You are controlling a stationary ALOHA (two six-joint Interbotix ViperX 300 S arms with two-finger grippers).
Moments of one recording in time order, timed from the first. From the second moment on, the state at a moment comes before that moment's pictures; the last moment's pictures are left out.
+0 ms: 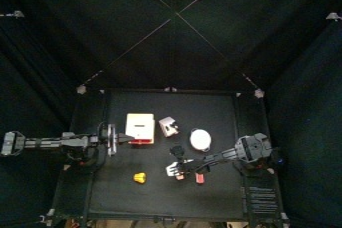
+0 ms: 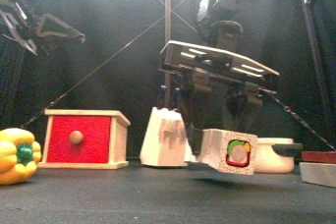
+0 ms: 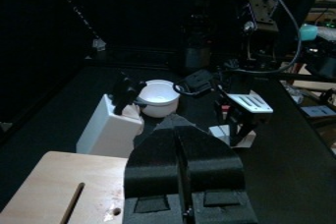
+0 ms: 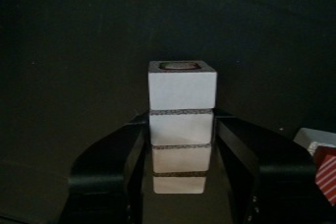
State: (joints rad) left arm 0.14 -0.95 1.29 0.00 -0.31 0.00; right arm 0.19 0.29 0.25 -0.18 0.84 1.62
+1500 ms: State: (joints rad) left arm 0.15 -0.95 1.29 -0.10 -0.31 0.00; right arm 0.17 0.42 0.02 -0.06 1.04 1.68
